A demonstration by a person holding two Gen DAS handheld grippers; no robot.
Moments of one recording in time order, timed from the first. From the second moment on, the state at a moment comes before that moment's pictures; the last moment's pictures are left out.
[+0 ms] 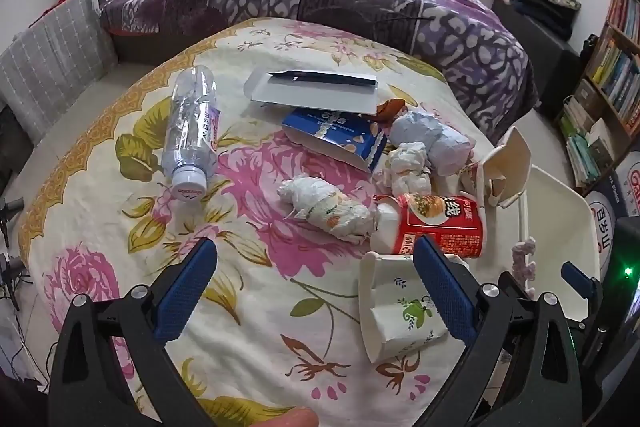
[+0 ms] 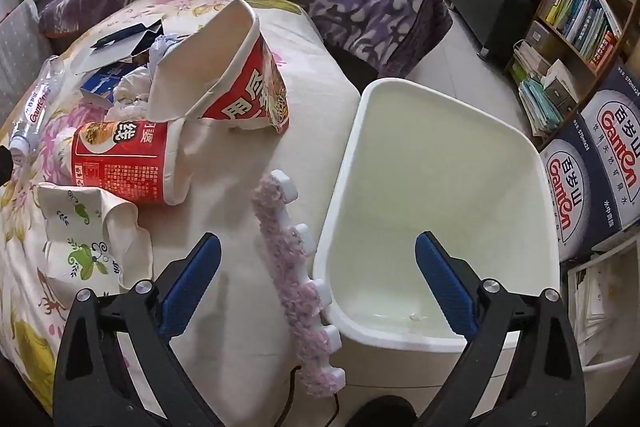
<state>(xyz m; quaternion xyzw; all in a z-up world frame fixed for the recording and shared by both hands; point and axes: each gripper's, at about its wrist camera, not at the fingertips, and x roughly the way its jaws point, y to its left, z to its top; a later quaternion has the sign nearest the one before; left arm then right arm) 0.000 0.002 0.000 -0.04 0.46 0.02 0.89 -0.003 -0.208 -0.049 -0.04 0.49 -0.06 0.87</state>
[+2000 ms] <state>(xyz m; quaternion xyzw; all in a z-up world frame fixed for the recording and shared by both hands) -0.025 -0.043 0.025 -0.02 0.38 0.00 0.92 -0.047 -0.225 0.022 0.02 0.37 -0.14 0.92</state>
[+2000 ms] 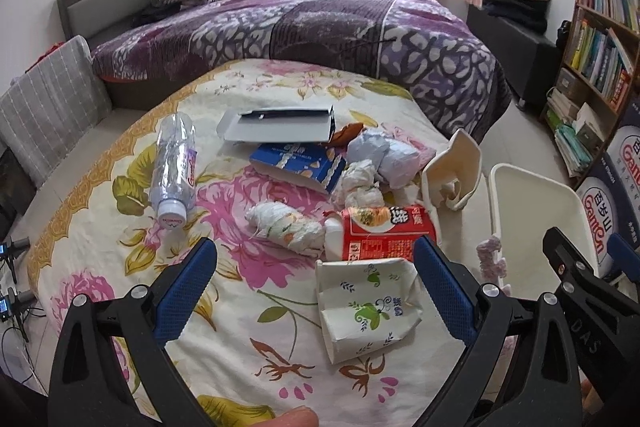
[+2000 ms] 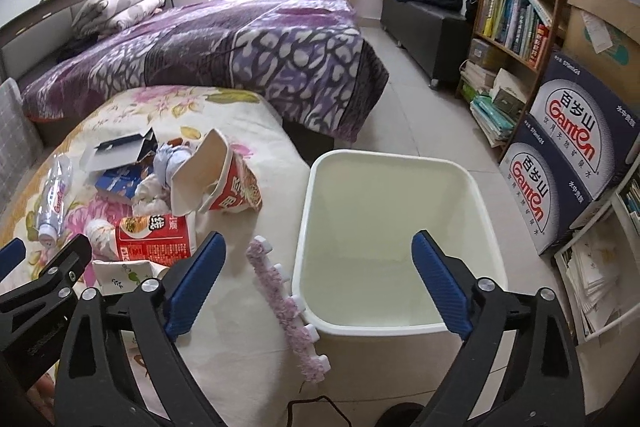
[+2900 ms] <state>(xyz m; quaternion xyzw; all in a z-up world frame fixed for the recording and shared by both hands) -0.029 -0.062 0.031 0.00 0.37 0.00 0.93 -0.056 -0.242 0.023 0.05 0.36 -0.15 0.92</state>
